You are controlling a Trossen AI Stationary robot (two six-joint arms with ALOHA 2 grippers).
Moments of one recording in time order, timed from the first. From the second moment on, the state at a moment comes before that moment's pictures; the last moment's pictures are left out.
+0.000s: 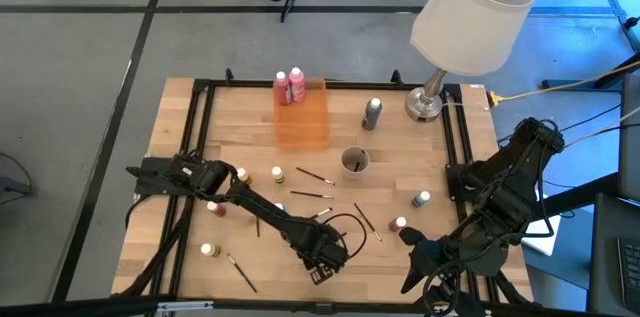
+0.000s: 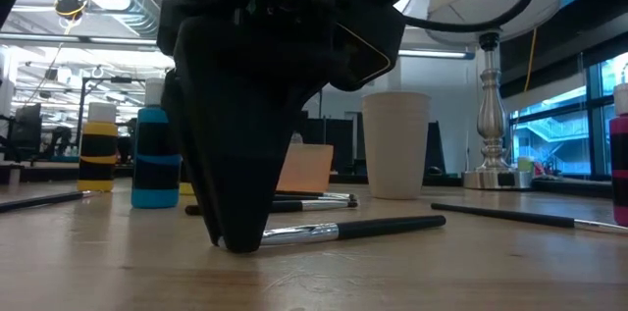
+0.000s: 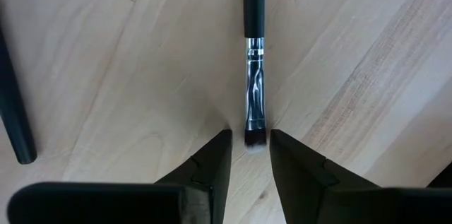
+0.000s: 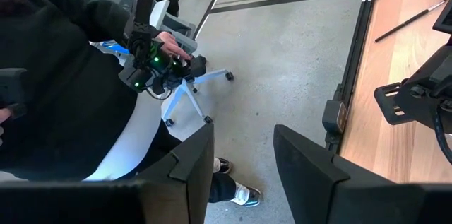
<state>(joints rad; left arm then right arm) -0.44 2.36 1.87 -0.98 0.03 -1.00 0.87 1.49 1.65 -0.67 0.02 0.66</state>
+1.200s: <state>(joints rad) -0.45 2.33 1.87 -0.99 0.00 -1.07 0.86 1.49 1.65 -0.62 0.02 0.65</state>
